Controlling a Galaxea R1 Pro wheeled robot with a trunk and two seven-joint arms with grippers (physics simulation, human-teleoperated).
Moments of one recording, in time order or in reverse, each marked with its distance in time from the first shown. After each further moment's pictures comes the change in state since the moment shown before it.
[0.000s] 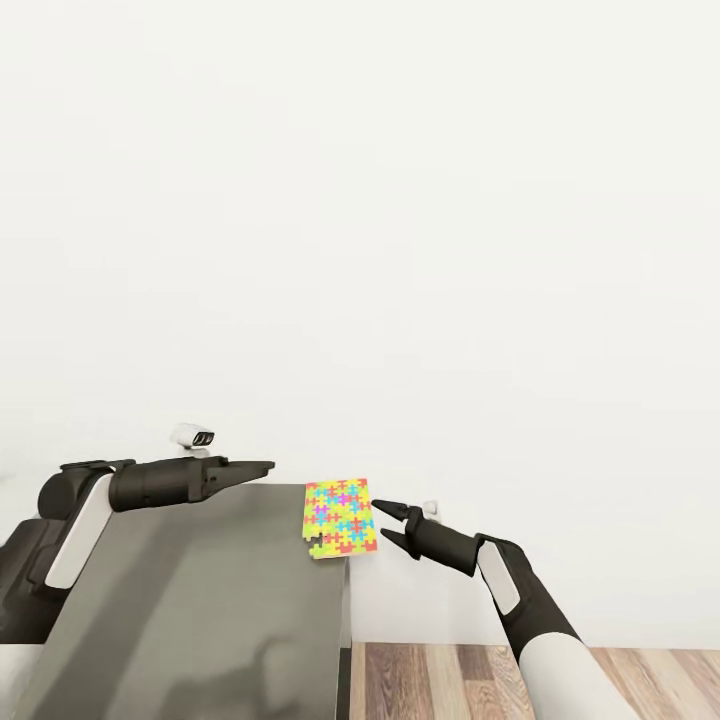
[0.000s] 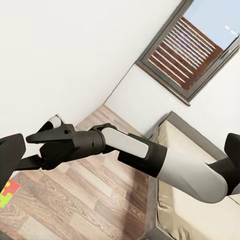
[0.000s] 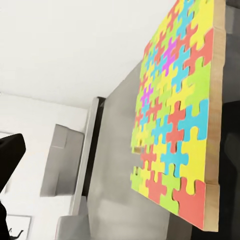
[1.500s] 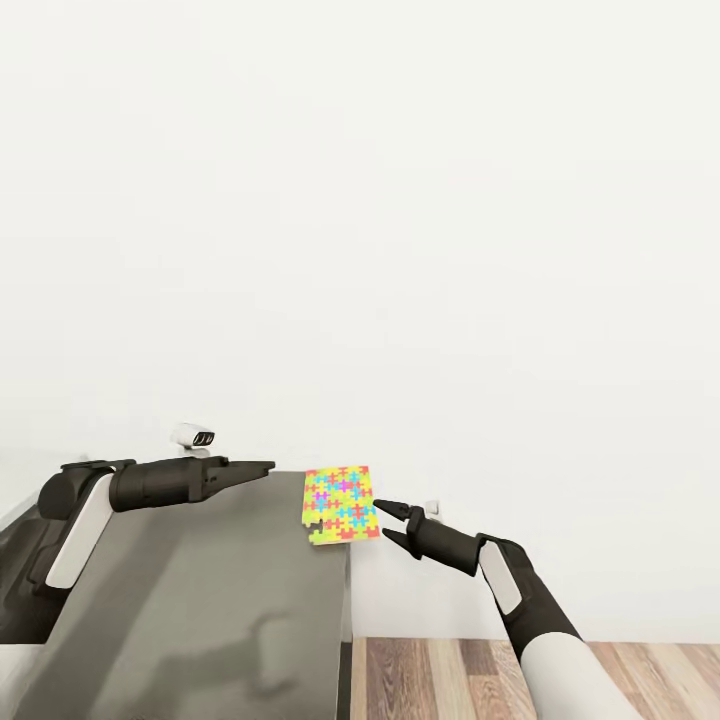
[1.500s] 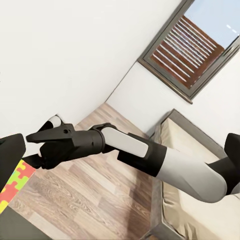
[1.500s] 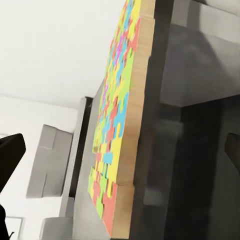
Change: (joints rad) left arm 0.000 -0.001 -0.001 0.000 0.000 0.000 0.000; right arm -0.001 -0.005 -0.002 0.002 0.000 0.001 -0.001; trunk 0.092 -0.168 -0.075
